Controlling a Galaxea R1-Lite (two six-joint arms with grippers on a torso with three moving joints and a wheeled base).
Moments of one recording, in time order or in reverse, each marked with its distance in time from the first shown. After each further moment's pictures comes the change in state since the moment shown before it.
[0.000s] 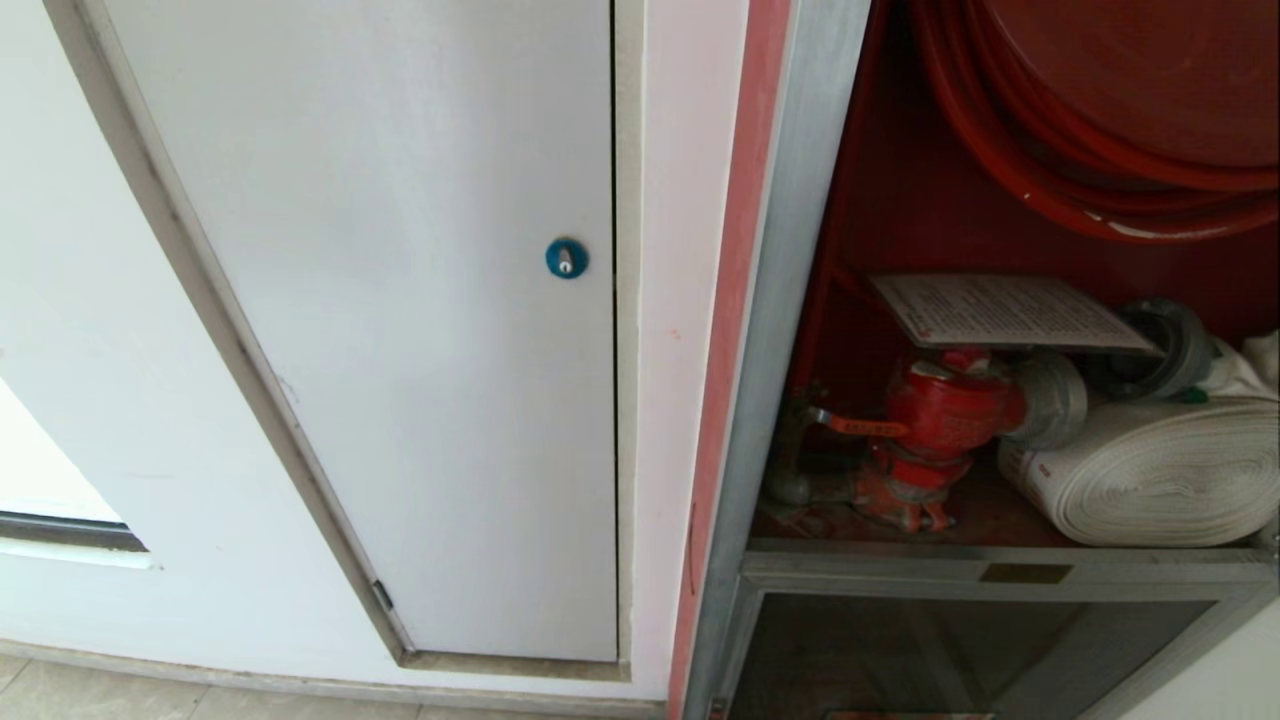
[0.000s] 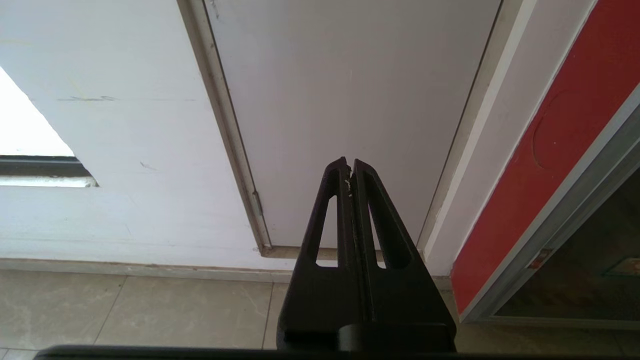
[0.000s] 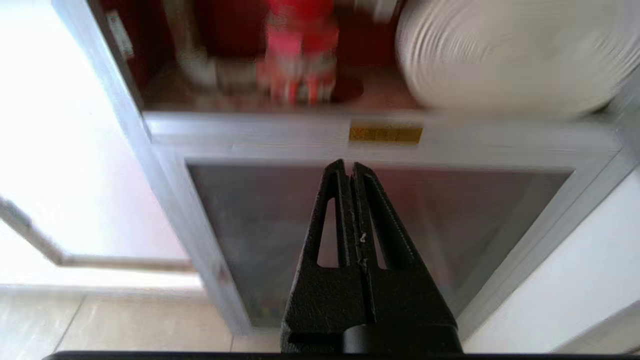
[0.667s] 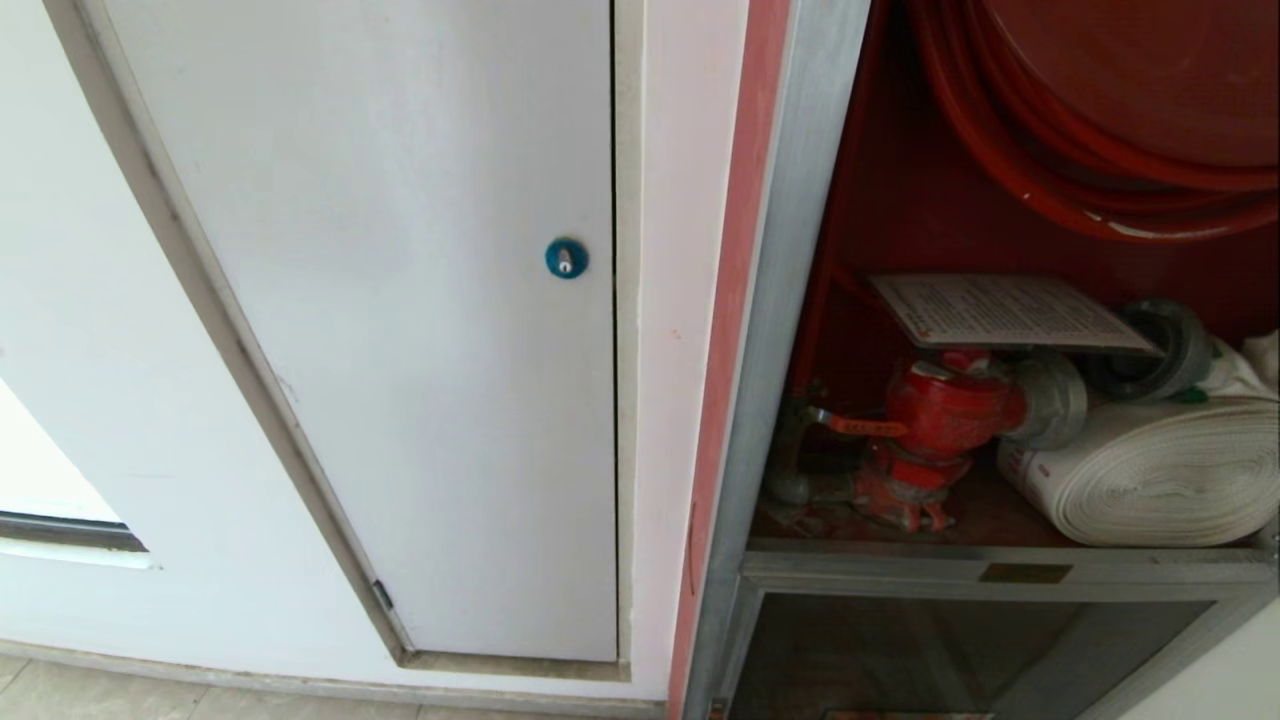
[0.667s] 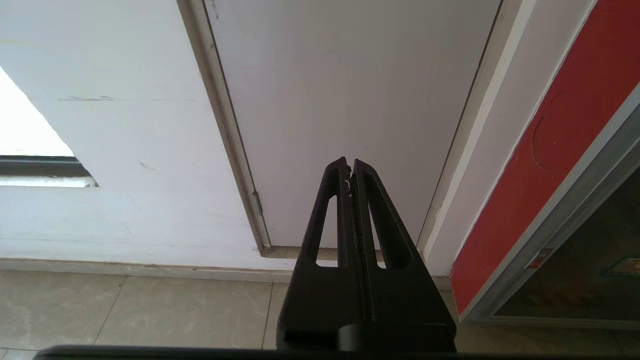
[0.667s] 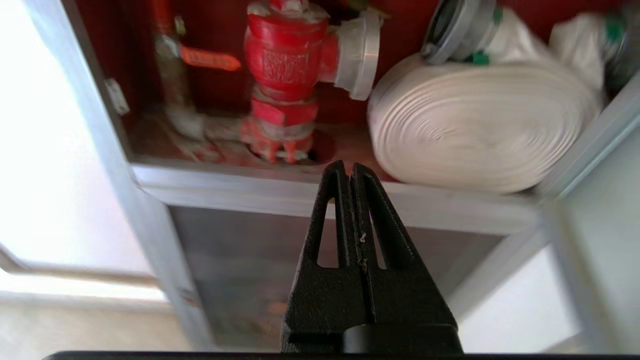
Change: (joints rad) left arm 0.000 0.000 0.000 0.000 0.000 0.000; right arm 0.001 0.327 -0.318 0.008 -0.021 -0.147
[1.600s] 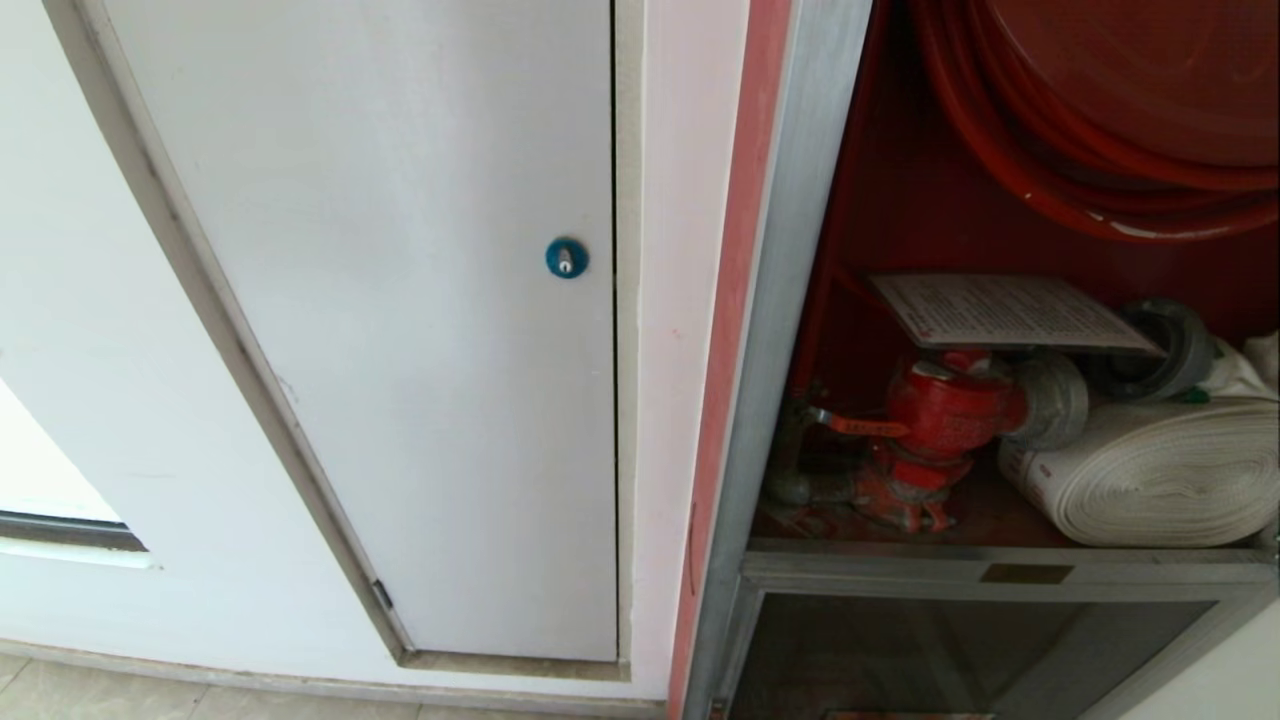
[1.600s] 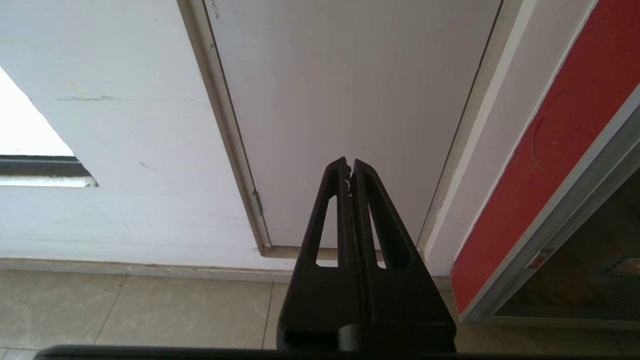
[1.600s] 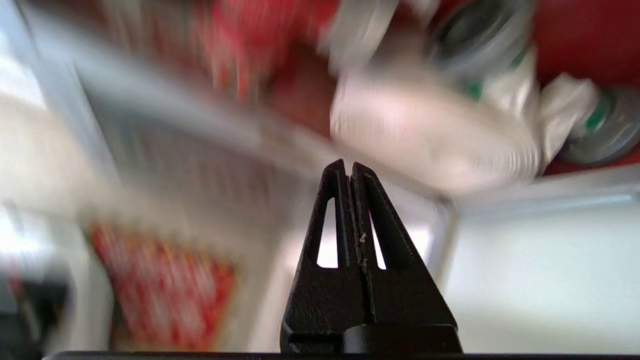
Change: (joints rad) left arm 0.000 0.000 0.000 0.000 0.000 0.000; right arm -0.002 0.689 -0.770 0.589 -0.059 -0.373
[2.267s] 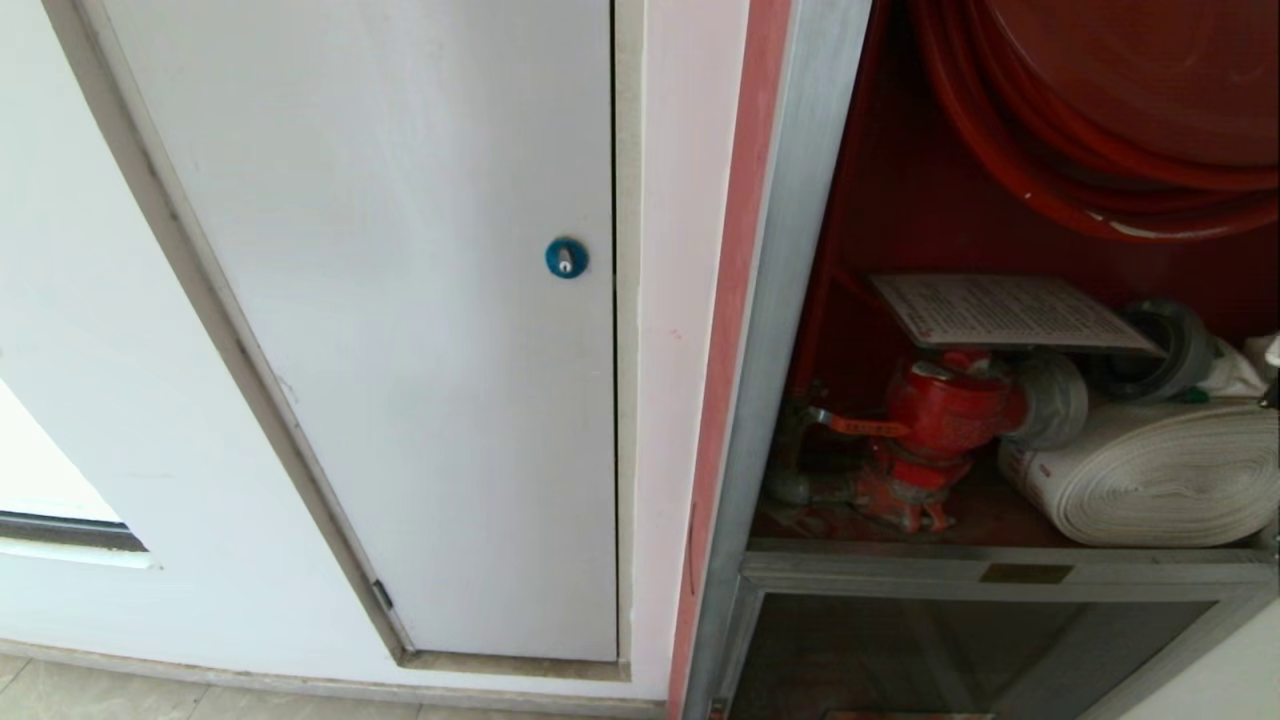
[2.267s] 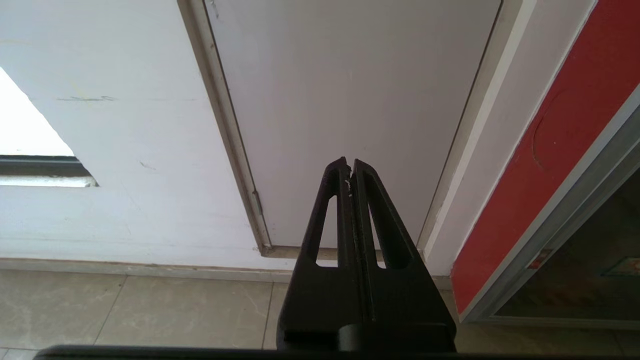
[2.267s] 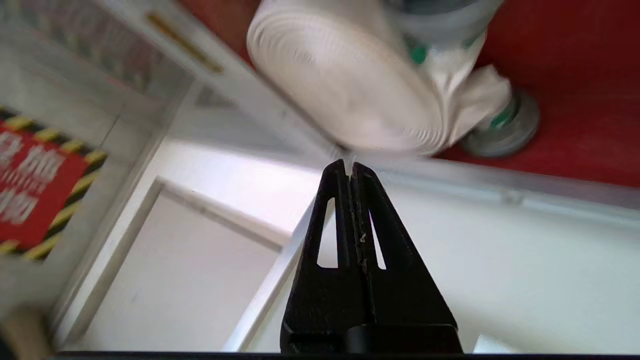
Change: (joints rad) left arm 0.000 0.000 0.000 0.000 0.000 0.000; right arm -0.012 0.127 0.014 -0.063 -0.227 -0.365
